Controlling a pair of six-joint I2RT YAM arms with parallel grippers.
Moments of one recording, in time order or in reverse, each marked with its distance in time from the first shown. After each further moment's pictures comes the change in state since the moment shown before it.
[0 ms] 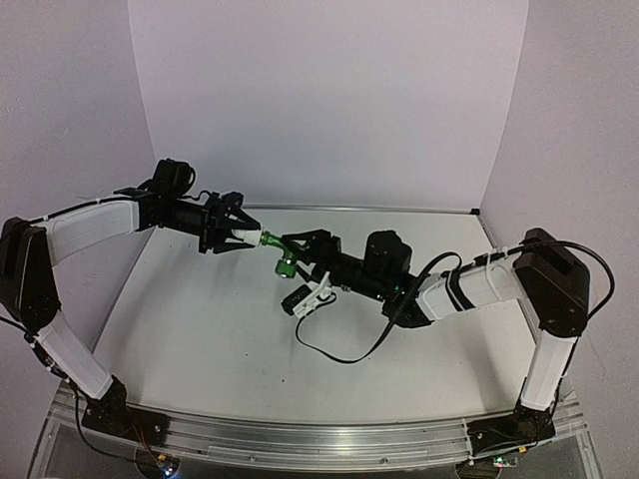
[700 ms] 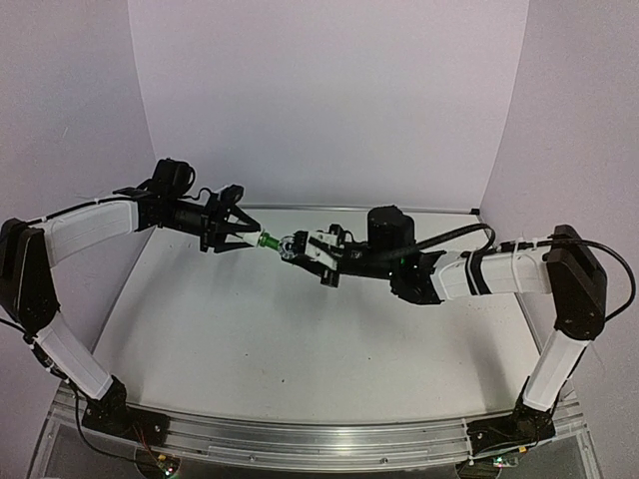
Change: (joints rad) left arm -0.006 -0.013 0.000 -0.011 -0.053 0.207; right arm -0.056 -0.096 0.096 -0.359 -0.216 1.159
